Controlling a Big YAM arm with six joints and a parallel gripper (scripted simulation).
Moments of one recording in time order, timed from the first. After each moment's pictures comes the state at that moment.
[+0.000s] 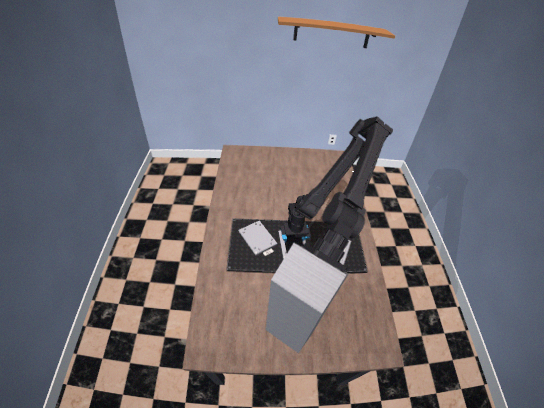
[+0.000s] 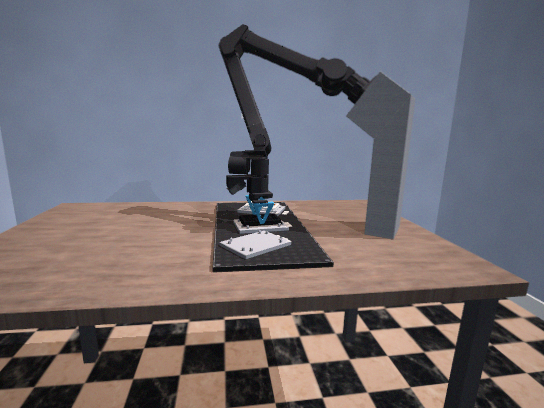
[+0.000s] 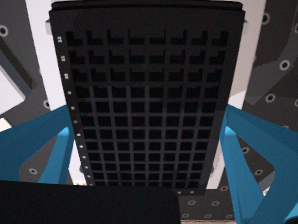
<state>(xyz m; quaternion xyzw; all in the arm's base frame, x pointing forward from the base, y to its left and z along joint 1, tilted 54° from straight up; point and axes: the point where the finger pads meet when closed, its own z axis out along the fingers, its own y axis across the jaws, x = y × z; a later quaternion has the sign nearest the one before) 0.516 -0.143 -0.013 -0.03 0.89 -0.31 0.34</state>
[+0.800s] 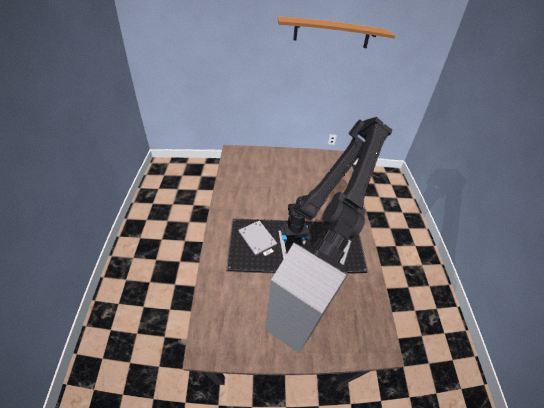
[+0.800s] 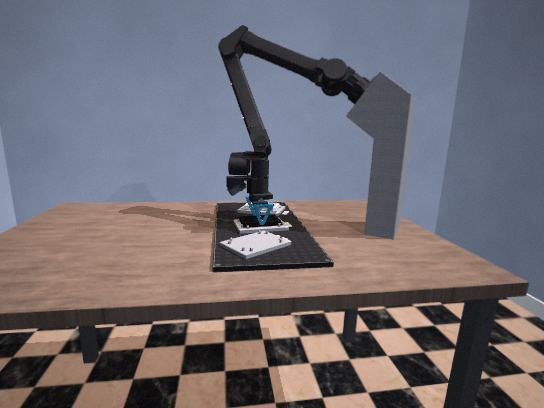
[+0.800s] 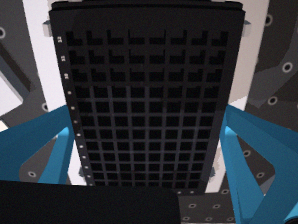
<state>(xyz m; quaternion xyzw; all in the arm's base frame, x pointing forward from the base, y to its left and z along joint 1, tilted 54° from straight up) 0.518 -0.145 -0.015 -0.03 0.89 -0.31 0.34</state>
